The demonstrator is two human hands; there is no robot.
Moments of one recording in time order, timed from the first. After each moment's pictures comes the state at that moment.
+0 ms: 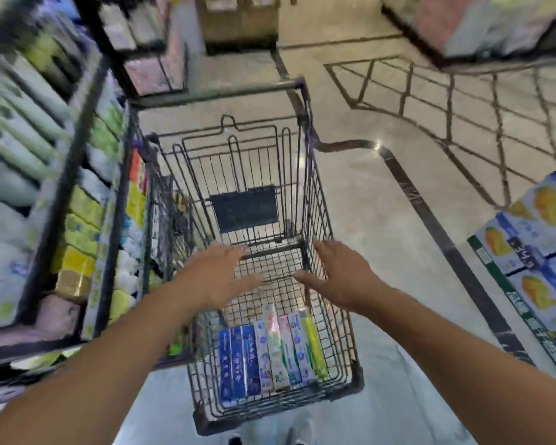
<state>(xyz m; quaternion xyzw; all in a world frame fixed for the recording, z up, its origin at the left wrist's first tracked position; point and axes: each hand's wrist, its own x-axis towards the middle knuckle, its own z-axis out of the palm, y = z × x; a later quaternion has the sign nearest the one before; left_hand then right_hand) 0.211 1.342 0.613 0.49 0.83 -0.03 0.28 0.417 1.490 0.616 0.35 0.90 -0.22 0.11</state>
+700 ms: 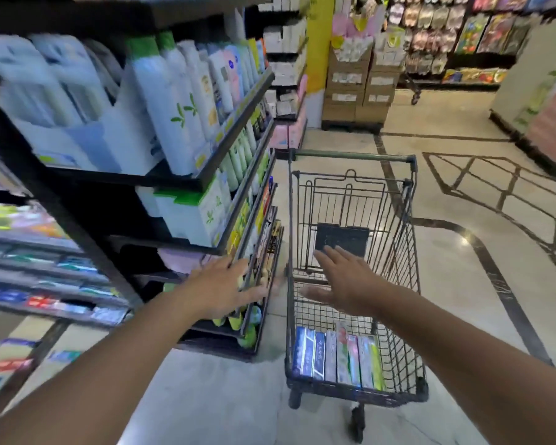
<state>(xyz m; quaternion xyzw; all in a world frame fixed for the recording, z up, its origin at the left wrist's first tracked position) 0.241 1.055 0.743 0.36 0.90 -0.03 0.23 0.376 1.279 0.738 0.11 0.98 -0.09 0.14</state>
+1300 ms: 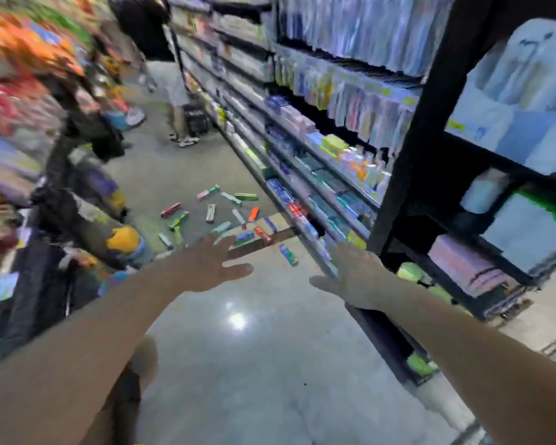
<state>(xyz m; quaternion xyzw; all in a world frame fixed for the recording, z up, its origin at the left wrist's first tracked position) 0.397 0.505 0.753 -0.09 0.98 0.07 0.14 0.304 0.792 0.739 -0.32 0.94 -0.04 0.13</state>
